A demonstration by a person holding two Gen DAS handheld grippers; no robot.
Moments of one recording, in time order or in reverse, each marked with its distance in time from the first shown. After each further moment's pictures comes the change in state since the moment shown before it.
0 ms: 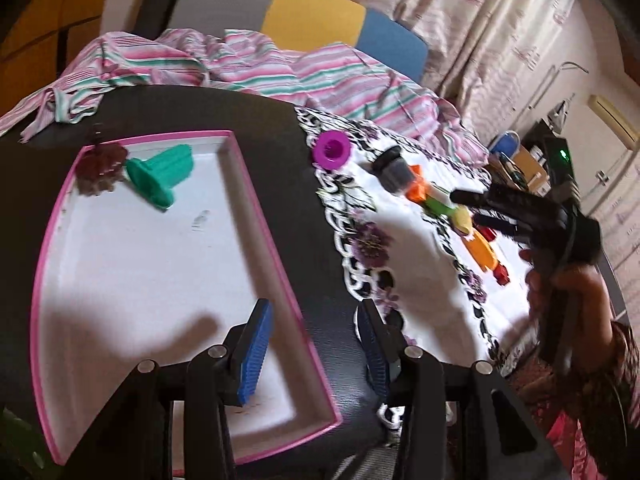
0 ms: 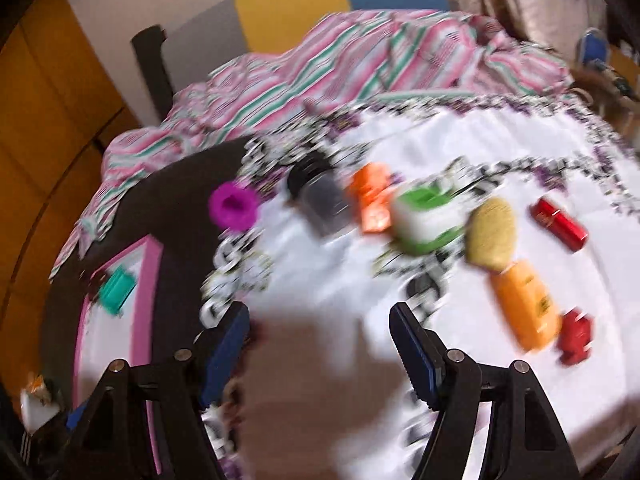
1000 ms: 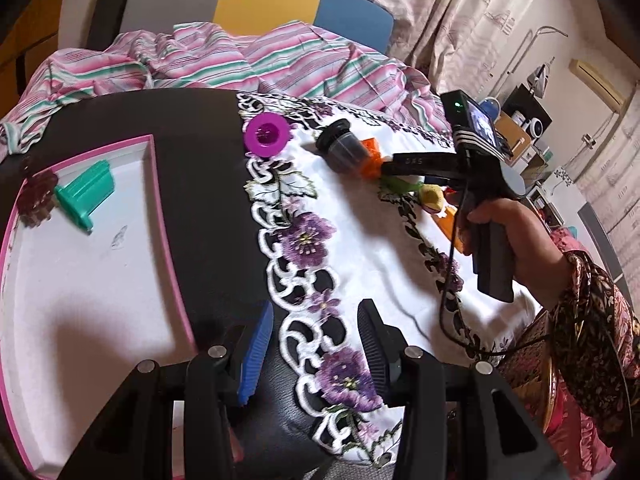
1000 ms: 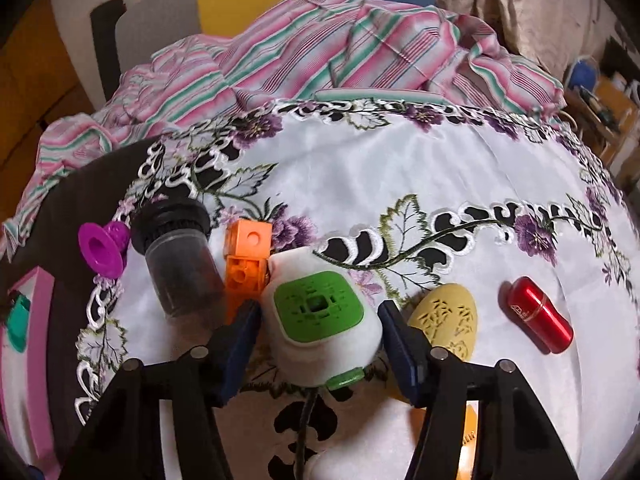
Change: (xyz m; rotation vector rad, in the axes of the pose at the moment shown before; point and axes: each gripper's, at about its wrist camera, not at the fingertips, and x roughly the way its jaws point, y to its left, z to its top) left arm 0.032 -0.060 0.011 0.105 0.073 -0.031; right arm 0.084 -0.043 0.051 -0.105 0.066 -0.158
